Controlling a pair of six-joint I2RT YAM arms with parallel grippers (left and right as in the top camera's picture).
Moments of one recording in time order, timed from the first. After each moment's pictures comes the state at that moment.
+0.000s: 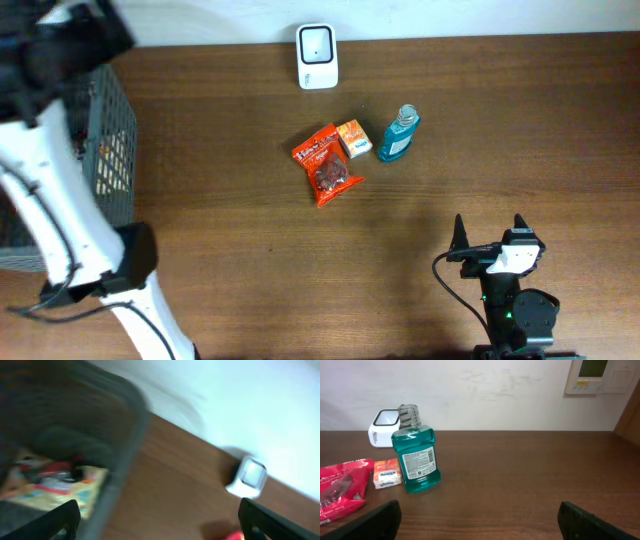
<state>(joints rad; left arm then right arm) 0.20 2.16 3.11 -1.68 0.03 -0.34 -0.04 0.01 0.01 -0.08 0.00 0.00</state>
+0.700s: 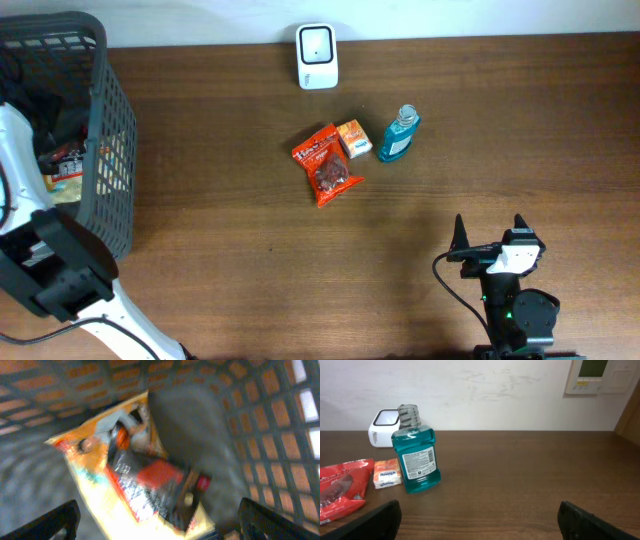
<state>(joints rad) 0.50 2.13 2.06 -1.03 -0.21 -0.80 -0.04 0.01 0.01 -0.08 0.00 0.00</state>
